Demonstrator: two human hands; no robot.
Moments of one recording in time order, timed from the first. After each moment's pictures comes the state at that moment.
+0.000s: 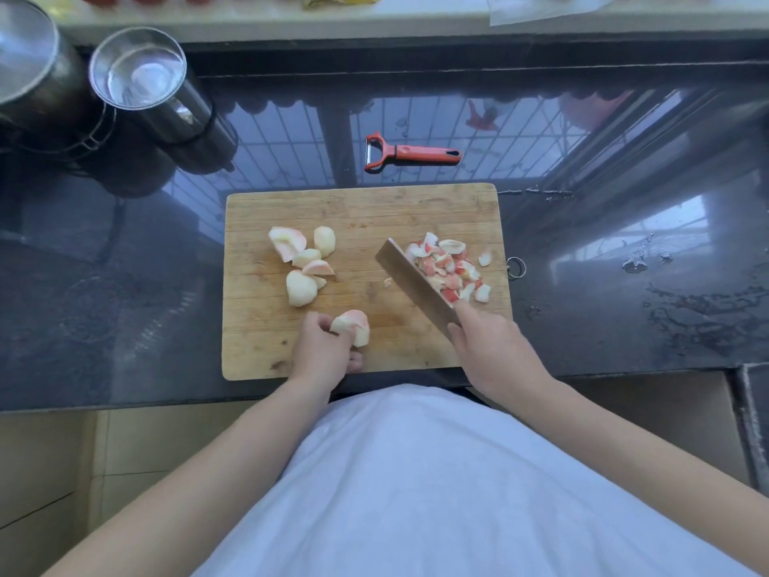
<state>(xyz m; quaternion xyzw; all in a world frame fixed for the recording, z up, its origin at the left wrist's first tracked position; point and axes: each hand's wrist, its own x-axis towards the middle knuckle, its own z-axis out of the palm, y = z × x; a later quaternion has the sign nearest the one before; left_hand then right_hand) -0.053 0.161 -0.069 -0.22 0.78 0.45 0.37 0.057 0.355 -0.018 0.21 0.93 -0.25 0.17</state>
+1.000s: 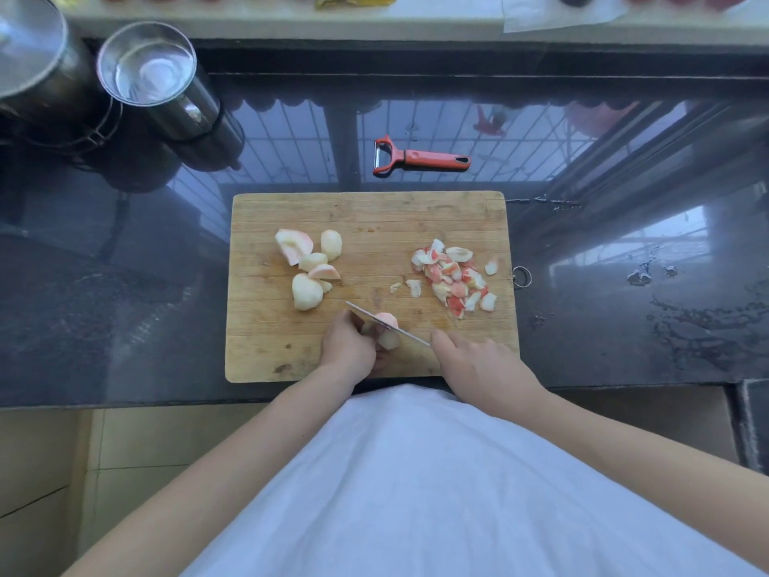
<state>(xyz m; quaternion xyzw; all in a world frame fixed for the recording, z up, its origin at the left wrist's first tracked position) -0.057 0.186 -0.084 -0.14 0.80 0.43 0.41 0.053 0.343 -0.027 0.02 0.96 -0.09 0.25</state>
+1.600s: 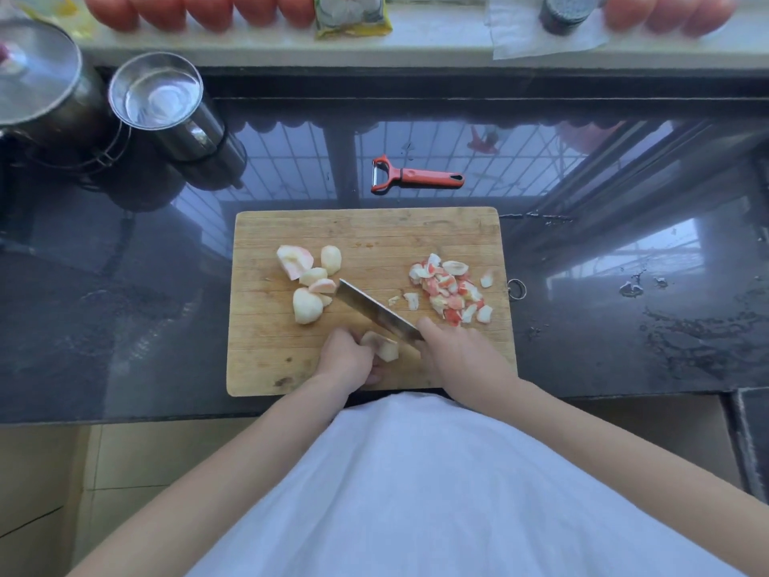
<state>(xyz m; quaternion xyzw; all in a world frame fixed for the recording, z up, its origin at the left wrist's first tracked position) -0.062 0.185 -0.073 -0.18 0.77 0.42 0.45 0.028 0.342 -0.043 0.08 0.97 -0.14 0.18</state>
